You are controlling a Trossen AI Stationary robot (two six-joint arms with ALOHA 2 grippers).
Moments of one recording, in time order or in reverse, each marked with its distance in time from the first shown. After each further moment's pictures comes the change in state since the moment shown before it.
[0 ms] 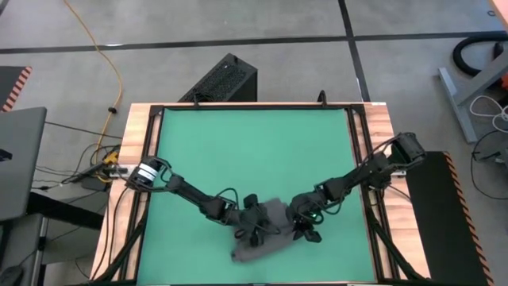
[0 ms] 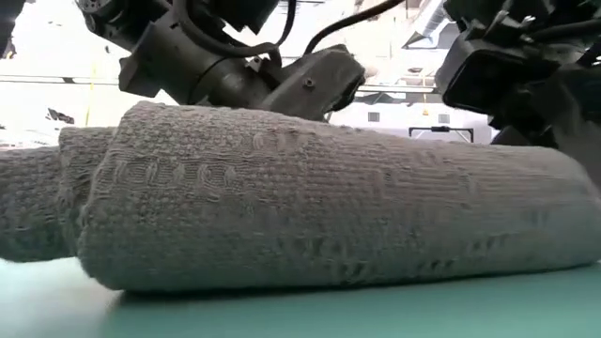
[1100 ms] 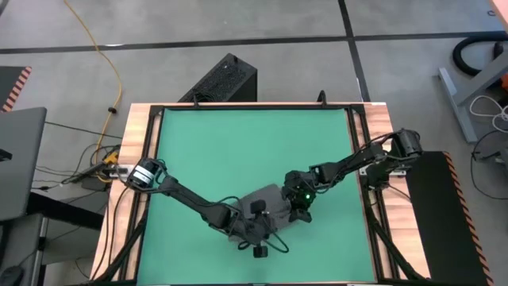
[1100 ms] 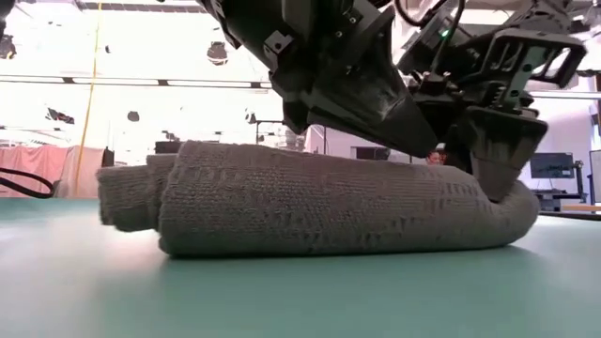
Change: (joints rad) left arm -0.060 -0.021 0.248 -0.291 -0.061 0.127; right arm -0.246 -0.001 0.000 -0.135 -0.137 0.002
